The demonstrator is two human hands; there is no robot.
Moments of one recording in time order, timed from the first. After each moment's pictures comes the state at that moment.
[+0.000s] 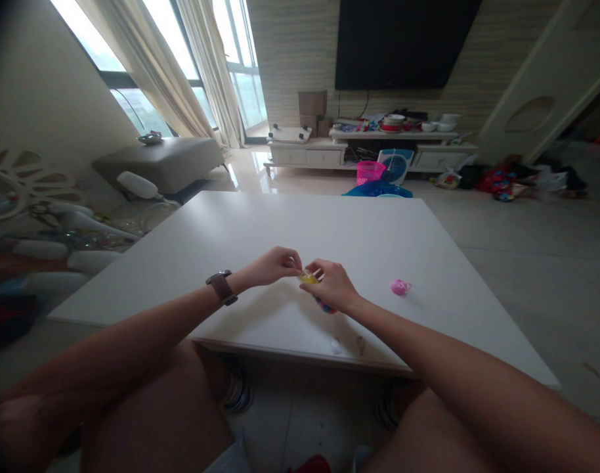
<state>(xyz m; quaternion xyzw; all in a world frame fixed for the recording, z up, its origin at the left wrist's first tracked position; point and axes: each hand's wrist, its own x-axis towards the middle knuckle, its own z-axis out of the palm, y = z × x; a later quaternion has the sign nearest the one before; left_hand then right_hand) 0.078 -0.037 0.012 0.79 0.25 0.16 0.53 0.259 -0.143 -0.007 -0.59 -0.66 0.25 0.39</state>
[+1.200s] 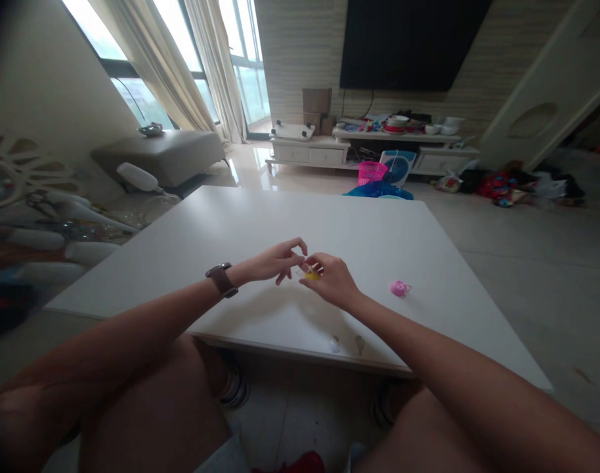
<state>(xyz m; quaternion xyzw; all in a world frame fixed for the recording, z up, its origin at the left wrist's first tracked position) 0.078 -0.047 0.036 0.78 0.23 0.14 0.56 0.261 -0.141 0.006 -0.56 -0.69 0.20 0.40</state>
